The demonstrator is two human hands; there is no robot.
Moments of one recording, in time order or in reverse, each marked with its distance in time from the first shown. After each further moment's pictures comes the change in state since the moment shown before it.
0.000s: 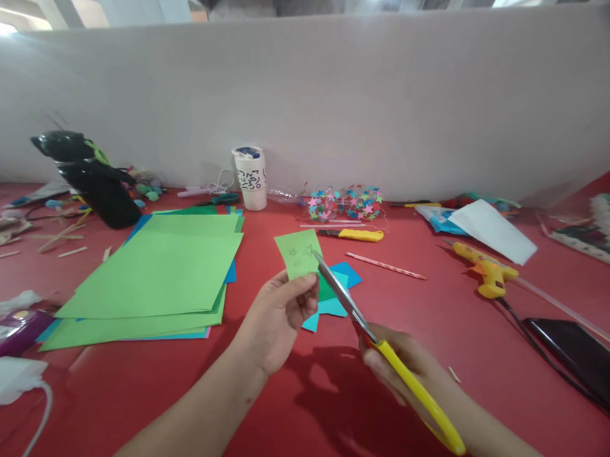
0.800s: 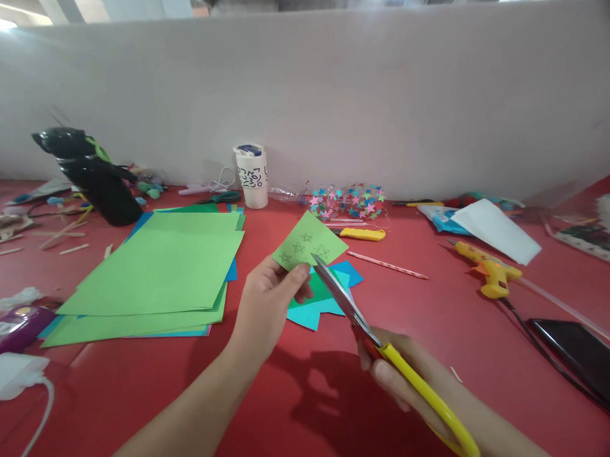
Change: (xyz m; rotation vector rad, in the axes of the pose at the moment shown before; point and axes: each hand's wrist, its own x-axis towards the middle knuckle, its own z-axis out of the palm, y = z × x) left_hand -0.002 0.012 0.005 0.528 0.101 0.359; right_hand -0.010 -0.021 -0.007 0.004 -0.136 -0.030
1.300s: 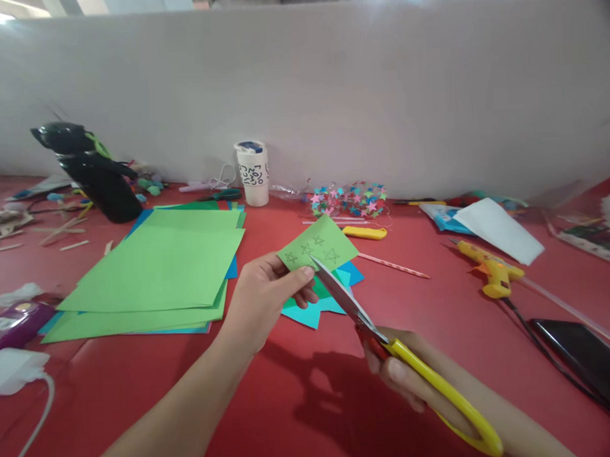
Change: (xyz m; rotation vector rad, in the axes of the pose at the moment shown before) left_hand 0.004 0.009 -0.009 0.012 -0.129 -0.113; right_hand -0.006 -0.003 -0.011 0.037 -0.021 0.031
